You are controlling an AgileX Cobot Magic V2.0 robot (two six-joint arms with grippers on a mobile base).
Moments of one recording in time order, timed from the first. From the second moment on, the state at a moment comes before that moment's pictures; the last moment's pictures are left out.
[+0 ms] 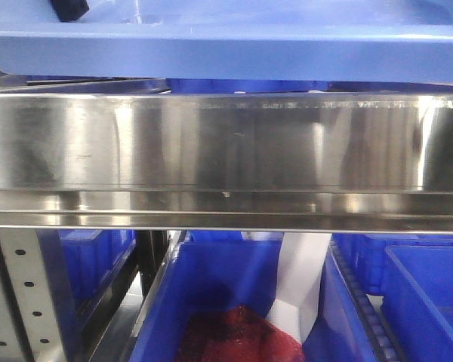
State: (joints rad) left arm -0.65 1.47 -1.51 0.05 1.24 -0.40; right arm 0.42 1.22 -1.30 -0.11 1.18 0.40
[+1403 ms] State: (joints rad) left arm -0.51 1.78 -1.70 0.12 1.09 -0.40; right arm 0.31 1.72 -1.70 -0.11 1.15 0.34
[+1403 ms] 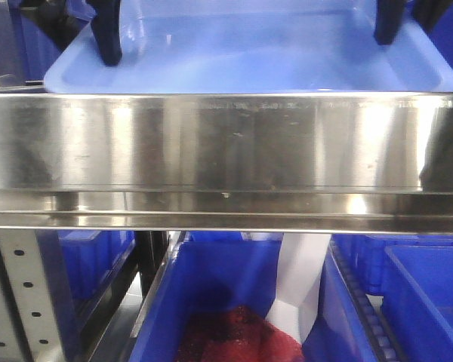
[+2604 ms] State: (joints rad) left arm -0.72 0.99 -1.18 0.21 0.88 -0.34; right arm 0.31 0.99 -1.11 -0.12 1.00 0.26
